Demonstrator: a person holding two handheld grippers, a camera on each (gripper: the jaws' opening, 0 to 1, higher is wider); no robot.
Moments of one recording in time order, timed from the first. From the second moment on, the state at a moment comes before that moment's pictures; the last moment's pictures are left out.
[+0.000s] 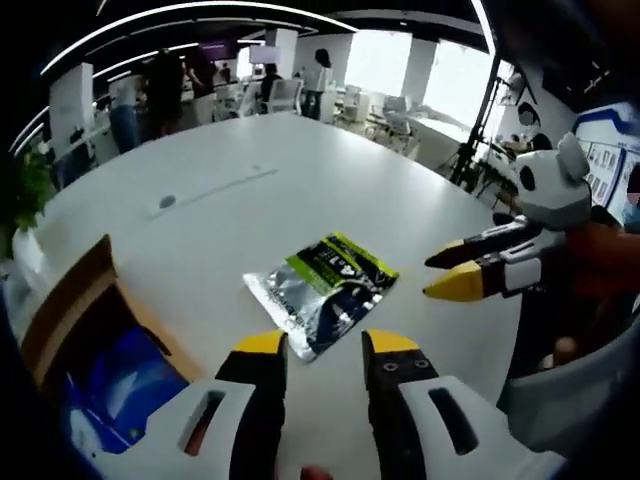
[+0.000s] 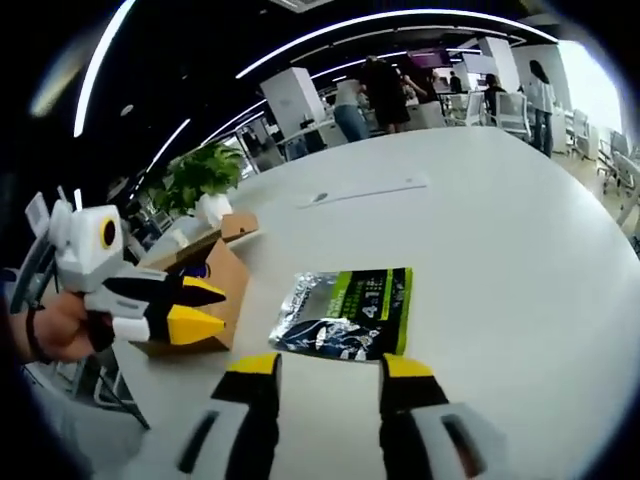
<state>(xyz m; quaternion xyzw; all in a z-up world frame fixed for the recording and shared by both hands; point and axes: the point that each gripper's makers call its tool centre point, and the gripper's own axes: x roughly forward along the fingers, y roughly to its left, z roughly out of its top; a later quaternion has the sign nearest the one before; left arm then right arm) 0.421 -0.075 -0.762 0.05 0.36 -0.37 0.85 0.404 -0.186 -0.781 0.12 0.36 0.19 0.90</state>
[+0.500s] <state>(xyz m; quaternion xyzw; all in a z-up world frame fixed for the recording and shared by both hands) 0.389 -0.047 -0.743 0.01 0.35 -0.38 0.86 0.376 -0.147 -0.767 0.14 0.35 0.21 0.91</state>
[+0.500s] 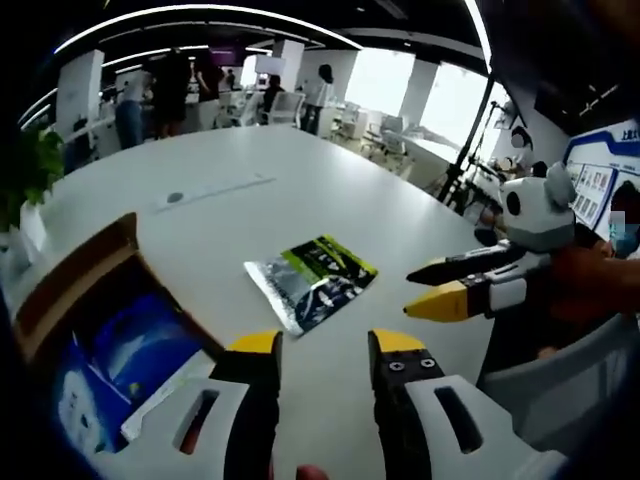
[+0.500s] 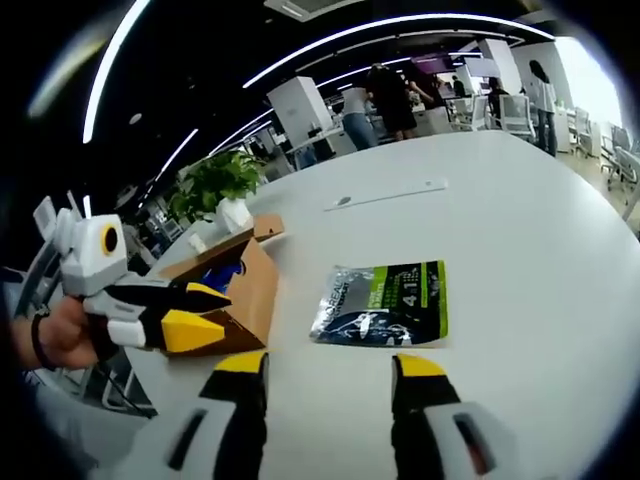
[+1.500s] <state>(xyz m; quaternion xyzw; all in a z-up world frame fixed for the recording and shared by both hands) 0.357 0.041 -0.723 -0.02 0.33 -0.31 0.89 0.353 -0.066 -0.746 0.11 0.33 0.27 0.90</state>
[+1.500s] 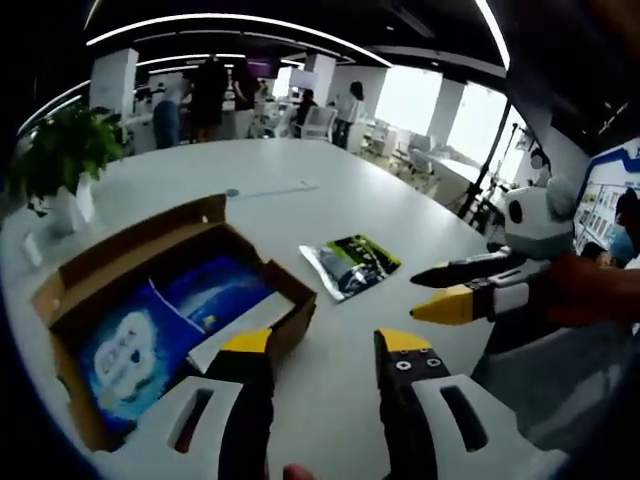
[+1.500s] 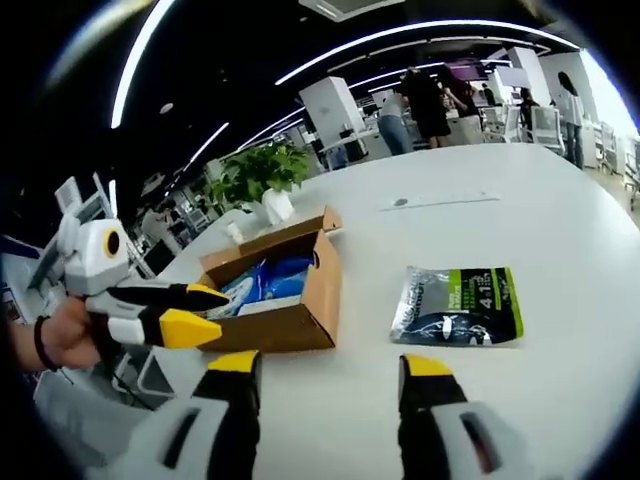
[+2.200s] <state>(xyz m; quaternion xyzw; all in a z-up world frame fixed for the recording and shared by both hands) 0.348 0.106 -0.722 -0.01 0.33 -0.26 0.91 0.361 -0.012 -0.734 0.07 0.32 0.33 0.88</state>
